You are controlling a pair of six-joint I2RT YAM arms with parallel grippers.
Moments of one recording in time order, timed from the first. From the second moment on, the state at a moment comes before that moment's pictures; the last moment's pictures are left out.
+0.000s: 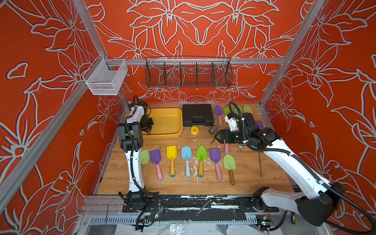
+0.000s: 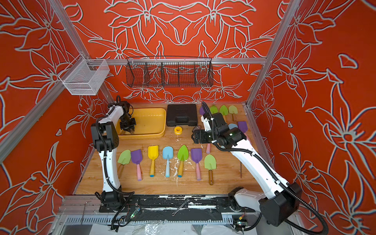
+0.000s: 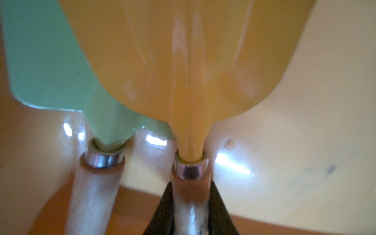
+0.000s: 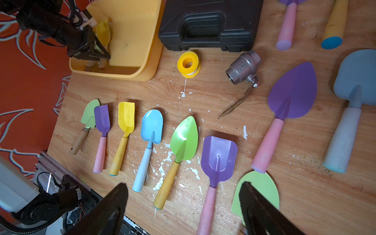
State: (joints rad) left arm 0.18 2.39 2.09 -1.23 0.04 -0.29; right arm 0.48 1.21 1.22 -0.84 -0.18 0.41
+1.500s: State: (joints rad) left arm -0.33 1.82 1.83 -1.02 0.40 -0.75; right arm 0.58 1.67 1.28 -0.11 -0.52 0.73
